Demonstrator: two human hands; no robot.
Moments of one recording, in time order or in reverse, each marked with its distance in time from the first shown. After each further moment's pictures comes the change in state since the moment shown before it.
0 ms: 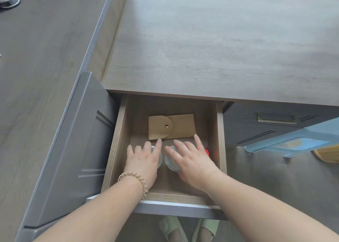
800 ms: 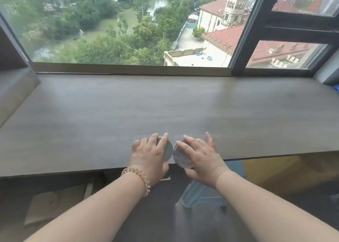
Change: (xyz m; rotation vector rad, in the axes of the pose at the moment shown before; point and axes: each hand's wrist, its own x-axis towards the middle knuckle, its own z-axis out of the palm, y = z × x) left_hand 0.082 0.362 -0.266 -0.120 0.544 0.233; right_hand -0.238 0.361 -0.158 -0.049 0.326 0.367
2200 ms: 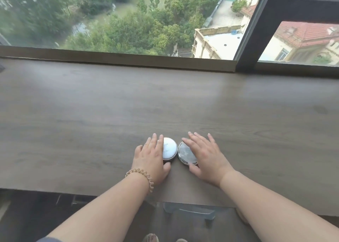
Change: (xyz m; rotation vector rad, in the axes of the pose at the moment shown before) left_hand 0.178 0.161 0.097 -0.115 -0.200 -0.271; right_hand 0.061 0.269 0.062 0.188 -0.100 -0.165
